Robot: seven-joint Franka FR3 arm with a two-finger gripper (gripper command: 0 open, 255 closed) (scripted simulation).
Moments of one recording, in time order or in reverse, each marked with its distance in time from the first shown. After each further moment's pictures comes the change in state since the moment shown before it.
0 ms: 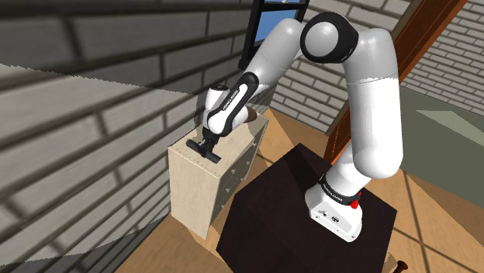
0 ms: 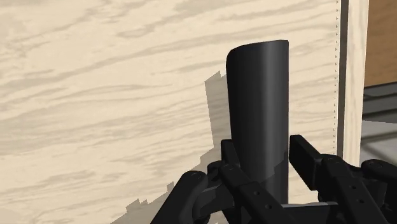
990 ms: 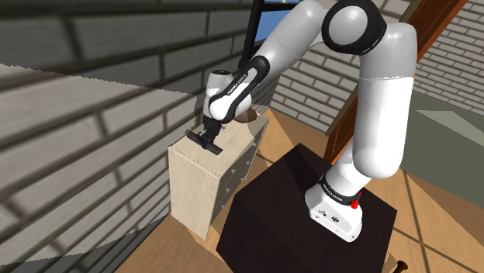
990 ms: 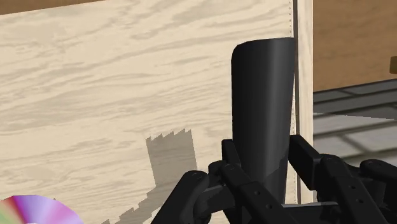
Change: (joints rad) arm -0.010 -0.159 0.018 -0.050 0.011 -0.112 0.001
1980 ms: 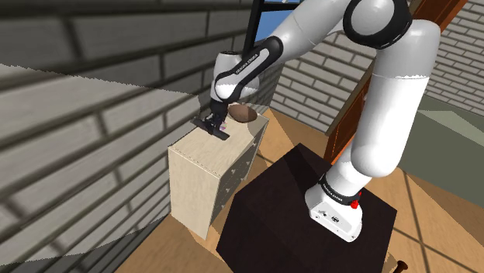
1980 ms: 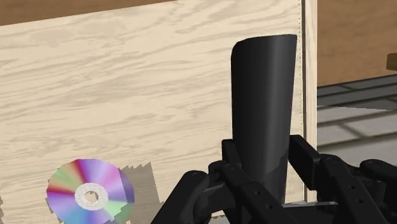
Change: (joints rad) arm -0.066 -0.141 -0.005 -0.011 0.021 -0.134 -0.077
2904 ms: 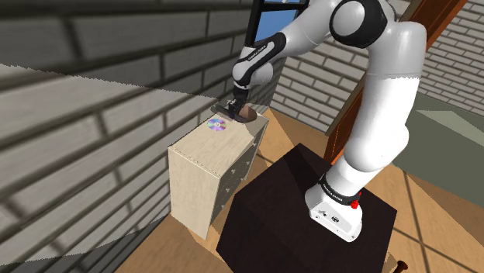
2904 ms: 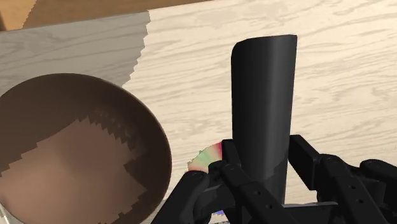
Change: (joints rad) arm -0.240 0.088 -0.078 0.139 0.020 -0.075 -0.328
